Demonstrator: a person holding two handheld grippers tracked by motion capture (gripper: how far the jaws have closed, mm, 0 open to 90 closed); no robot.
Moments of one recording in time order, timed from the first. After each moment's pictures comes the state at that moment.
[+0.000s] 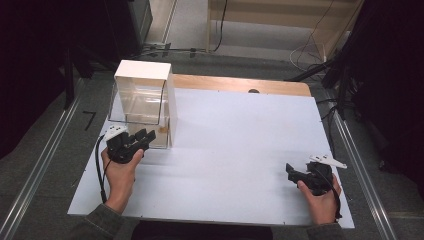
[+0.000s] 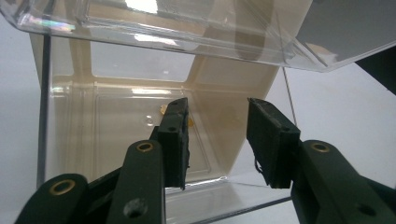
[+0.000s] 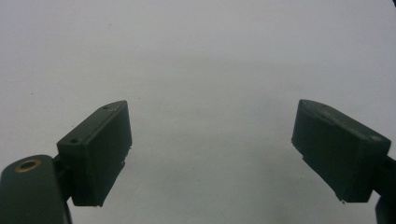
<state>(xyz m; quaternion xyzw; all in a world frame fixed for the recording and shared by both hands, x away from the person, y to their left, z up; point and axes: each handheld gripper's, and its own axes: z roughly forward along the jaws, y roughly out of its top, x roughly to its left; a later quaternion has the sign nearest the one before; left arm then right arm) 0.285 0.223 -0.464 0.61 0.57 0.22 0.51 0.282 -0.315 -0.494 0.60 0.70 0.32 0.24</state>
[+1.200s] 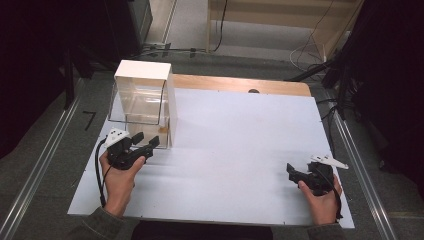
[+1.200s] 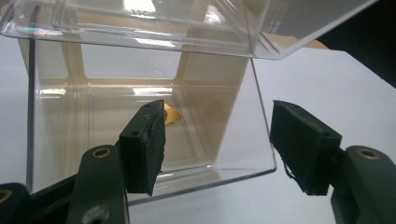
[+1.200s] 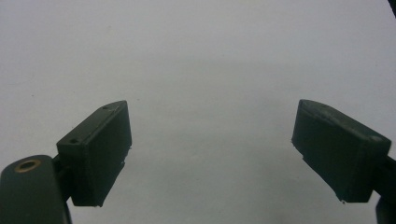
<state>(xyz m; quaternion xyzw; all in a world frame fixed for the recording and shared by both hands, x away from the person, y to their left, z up) 0.265 0.213 -0.455 0.63 0.55 0.23 0.50 0.281 -0.316 -0.493 0.60 0.69 0.32 0.24</state>
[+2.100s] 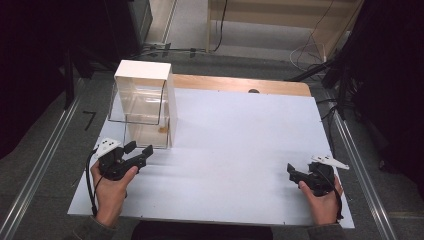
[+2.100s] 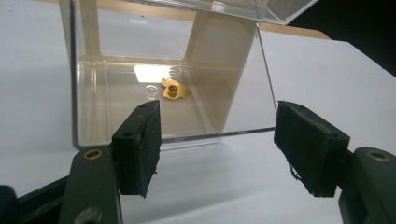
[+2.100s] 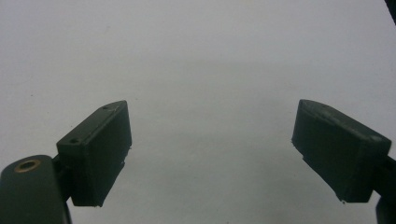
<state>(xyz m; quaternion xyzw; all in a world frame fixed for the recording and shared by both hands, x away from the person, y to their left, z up) 0.240 0.228 -0.463 0.63 0.56 0.23 0.49 0.280 -0.318 -0.493 0.60 0.69 0.32 0.24</state>
